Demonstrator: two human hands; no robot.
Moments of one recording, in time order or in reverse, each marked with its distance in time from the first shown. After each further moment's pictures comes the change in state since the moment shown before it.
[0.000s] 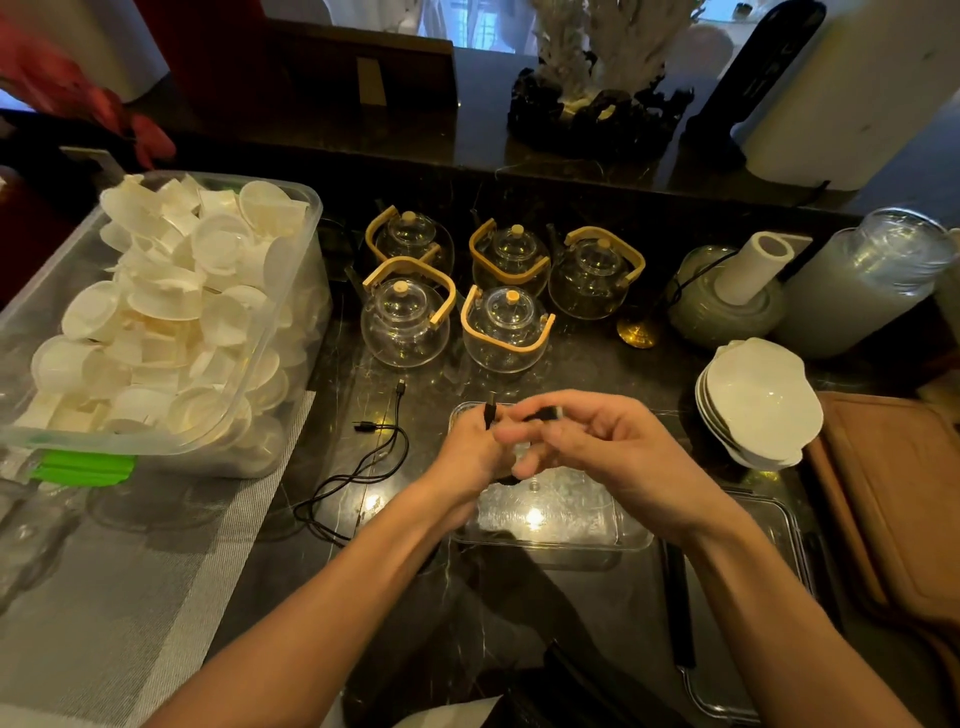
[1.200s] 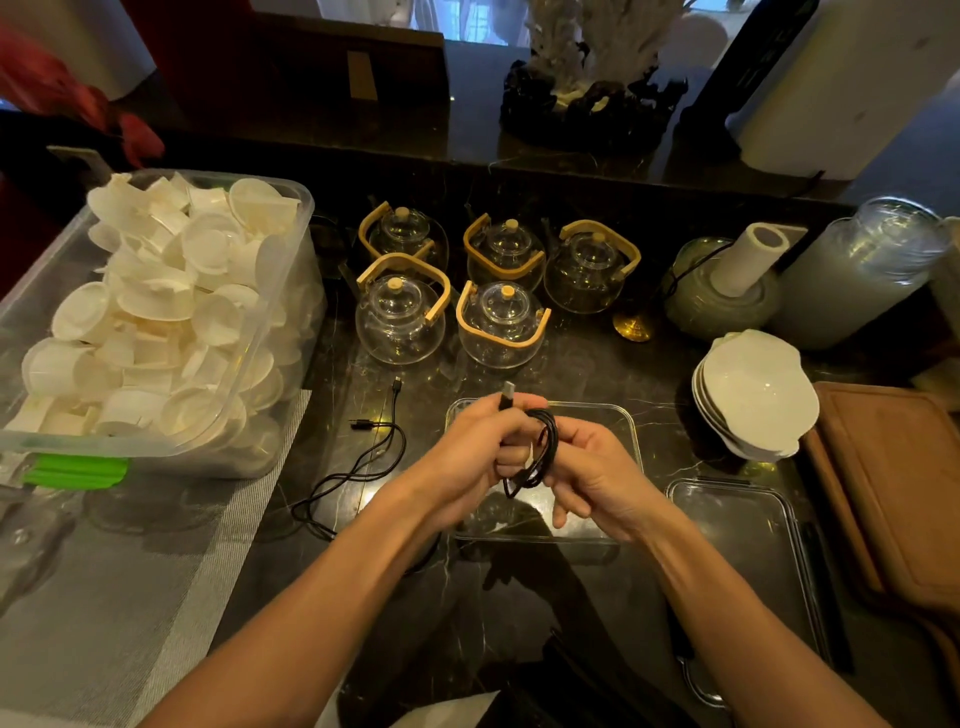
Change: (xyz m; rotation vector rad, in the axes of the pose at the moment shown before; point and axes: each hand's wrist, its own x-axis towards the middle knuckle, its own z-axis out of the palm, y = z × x) left_hand -0.016 0.030 0.006 -0.302 -0.143 -0.148; right_hand 0.010 0.078 -0.011 0.248 0.196 0.263
